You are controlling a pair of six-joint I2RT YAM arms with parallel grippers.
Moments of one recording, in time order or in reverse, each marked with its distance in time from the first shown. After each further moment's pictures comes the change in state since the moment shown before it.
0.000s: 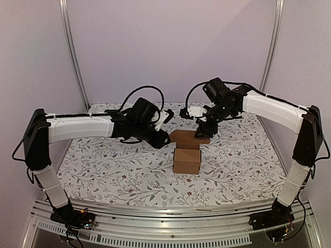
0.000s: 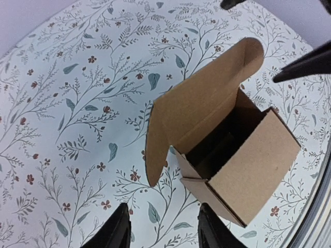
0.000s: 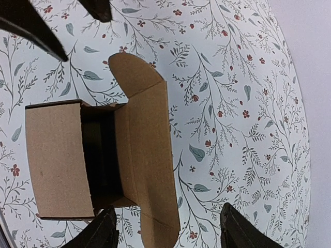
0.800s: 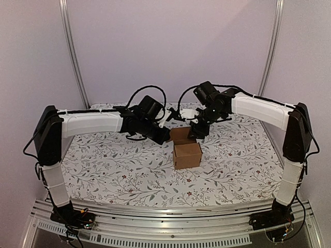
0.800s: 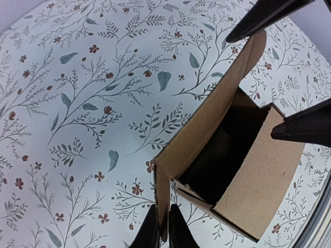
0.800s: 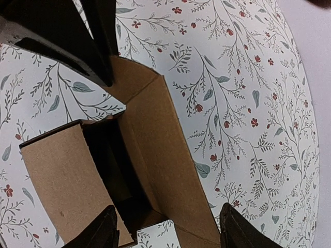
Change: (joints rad) left arm 0.024 0.090 0.105 -0.057 0.016 -0.054; right arm 0.026 0.123 0.075 0.040 0.019 0.059
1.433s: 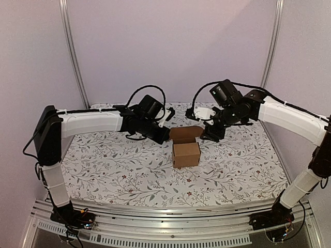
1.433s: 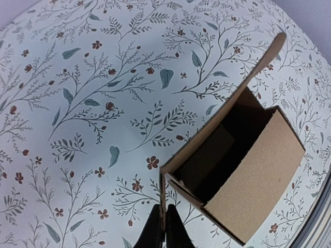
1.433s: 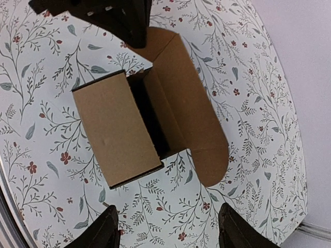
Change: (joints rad) left arm 0.000 0.000 0.014 -0.030 -0.017 -0.026; right arm 0.065 -0.334 -0.254 -0.023 0.120 0.108
